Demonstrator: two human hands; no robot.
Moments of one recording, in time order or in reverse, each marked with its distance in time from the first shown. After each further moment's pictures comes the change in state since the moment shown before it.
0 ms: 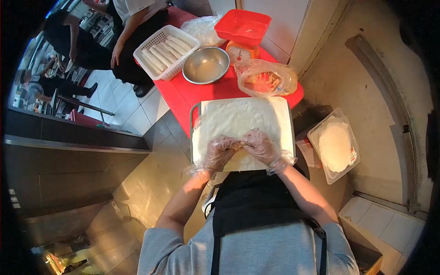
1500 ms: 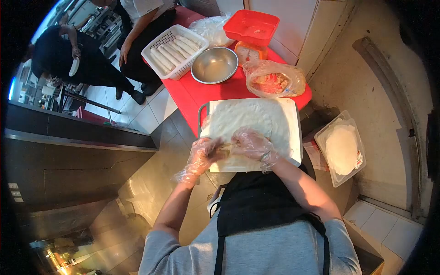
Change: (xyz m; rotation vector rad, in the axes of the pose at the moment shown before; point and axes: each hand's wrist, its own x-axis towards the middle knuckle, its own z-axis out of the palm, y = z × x) left_hand -0.030 -0.001 -0.068 0.314 -0.031 -0.117; right_hand 0.047 -0.027 0.024 -0.009 -0.191 0.113
